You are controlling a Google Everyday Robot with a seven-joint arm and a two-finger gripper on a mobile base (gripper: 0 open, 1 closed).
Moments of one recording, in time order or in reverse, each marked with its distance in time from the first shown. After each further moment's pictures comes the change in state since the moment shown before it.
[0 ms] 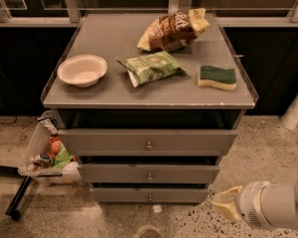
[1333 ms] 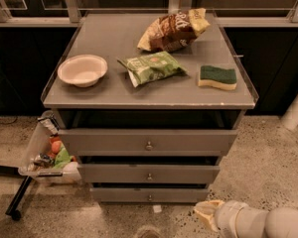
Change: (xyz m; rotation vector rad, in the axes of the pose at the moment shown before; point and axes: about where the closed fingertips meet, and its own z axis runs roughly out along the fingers) arm 0.026 0.005 0.092 0.029 -0.173 0.074
